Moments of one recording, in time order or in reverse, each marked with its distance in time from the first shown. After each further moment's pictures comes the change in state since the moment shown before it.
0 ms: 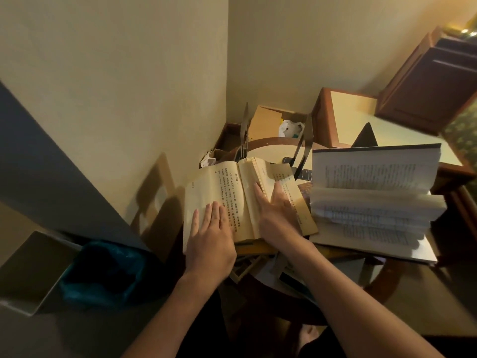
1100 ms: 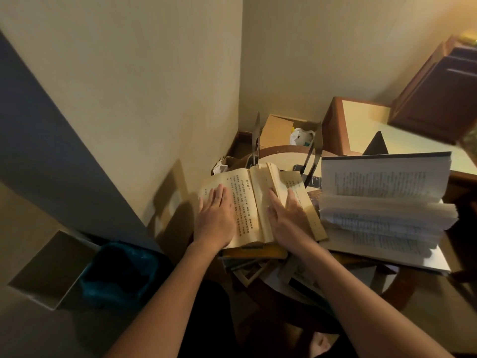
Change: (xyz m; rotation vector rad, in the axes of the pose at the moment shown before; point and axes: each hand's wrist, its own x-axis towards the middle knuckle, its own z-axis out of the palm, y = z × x) left_hand 0.060 -0.027 0.005 -0.194 0.030 -0.054; right_hand 0.002 0.005 0.000 0.087 0.023 0.098
